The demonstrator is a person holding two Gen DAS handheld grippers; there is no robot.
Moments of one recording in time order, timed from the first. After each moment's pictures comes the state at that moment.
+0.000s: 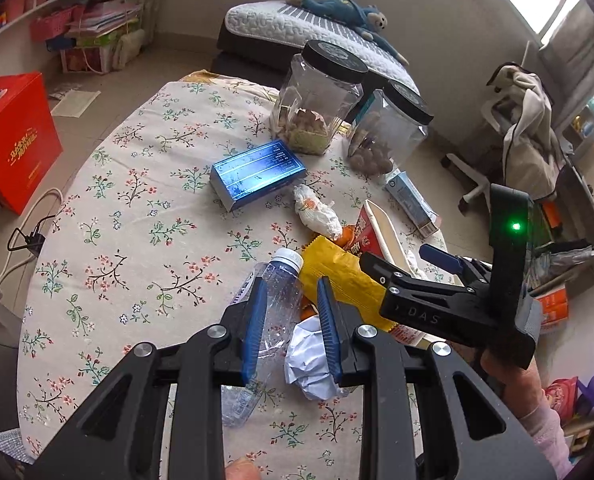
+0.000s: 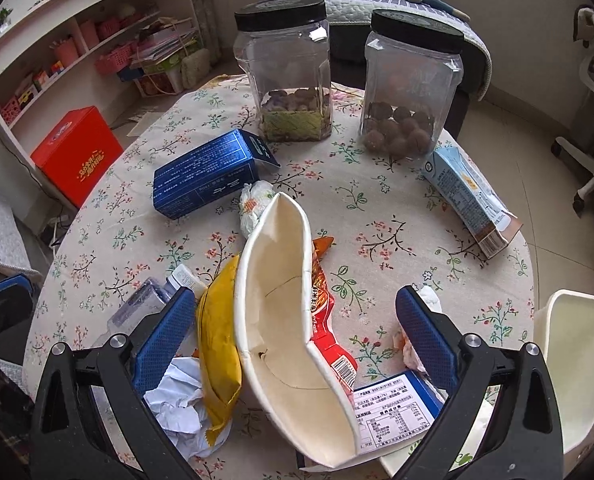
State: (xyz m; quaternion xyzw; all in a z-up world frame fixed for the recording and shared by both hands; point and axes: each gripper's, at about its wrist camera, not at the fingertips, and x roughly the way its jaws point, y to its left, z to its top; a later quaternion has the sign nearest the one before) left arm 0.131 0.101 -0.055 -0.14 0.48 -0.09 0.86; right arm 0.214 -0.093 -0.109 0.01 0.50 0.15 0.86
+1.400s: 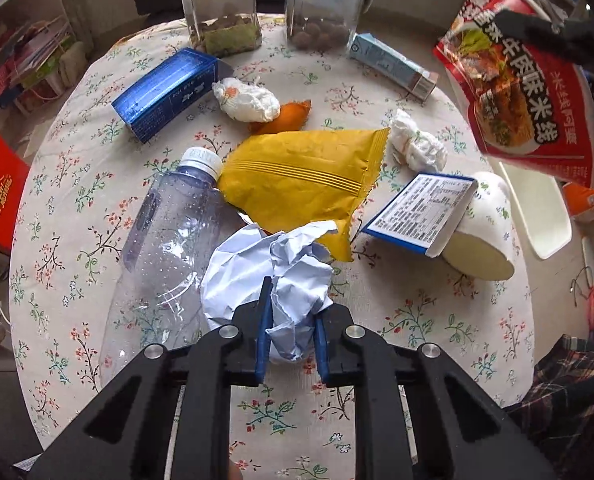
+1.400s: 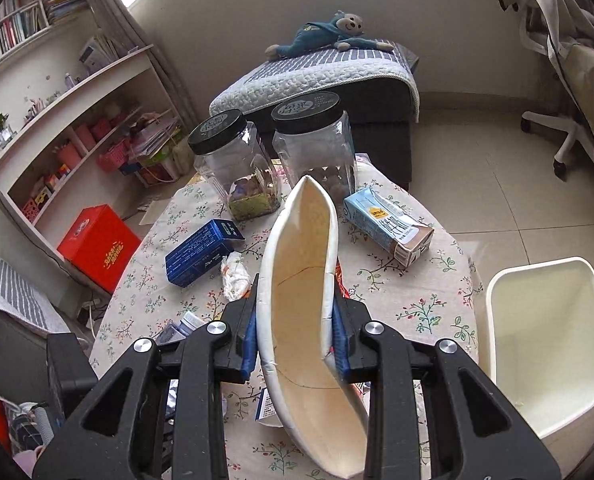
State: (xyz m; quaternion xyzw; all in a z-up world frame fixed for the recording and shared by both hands) left arm 0.120 0.001 -0.127 0.03 0.56 -0.12 0.82; right arm 0.167 -0.205 -0.034 0.12 0.40 0.12 0.90
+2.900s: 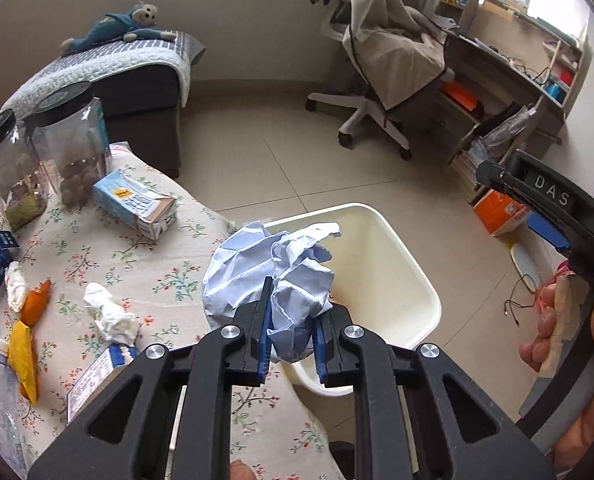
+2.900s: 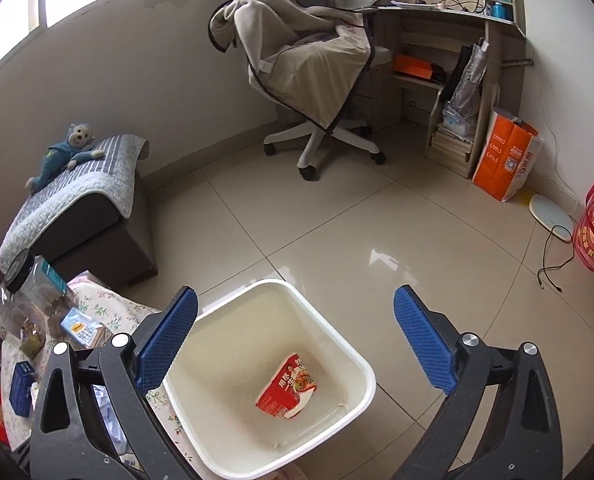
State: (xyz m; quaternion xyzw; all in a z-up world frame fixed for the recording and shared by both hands) left arm 0.128 -0.270 -0.065 0.03 0.44 -0.28 0.85; right arm 0.076 -0.463 -0.031 0.19 0.31 -0.30 0.88
